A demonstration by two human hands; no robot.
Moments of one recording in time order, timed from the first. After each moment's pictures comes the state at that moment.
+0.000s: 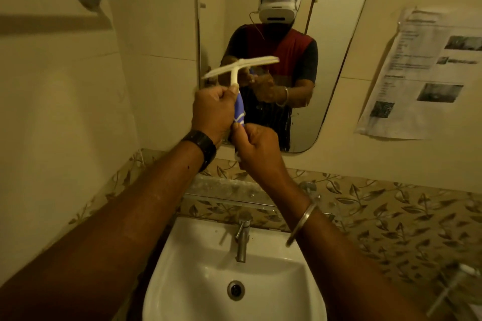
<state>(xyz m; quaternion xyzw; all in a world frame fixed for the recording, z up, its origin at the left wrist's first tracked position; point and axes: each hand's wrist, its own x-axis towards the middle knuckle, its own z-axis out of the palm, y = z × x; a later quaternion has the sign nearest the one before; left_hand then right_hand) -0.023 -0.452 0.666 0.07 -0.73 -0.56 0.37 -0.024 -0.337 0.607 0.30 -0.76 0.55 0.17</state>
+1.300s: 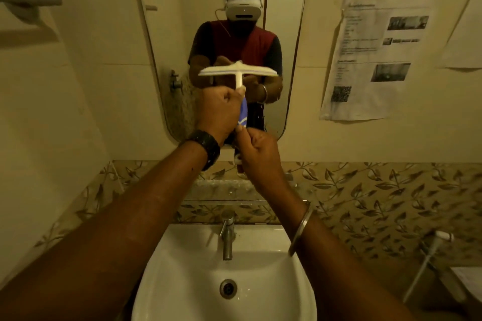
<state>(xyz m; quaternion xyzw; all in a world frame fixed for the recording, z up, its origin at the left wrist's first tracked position) -0.038 -0.371 0.673 0.00 -0.79 -0.51 0.34 -0.022 -0.270 0.592 0.23 -0.68 0.67 0.14</state>
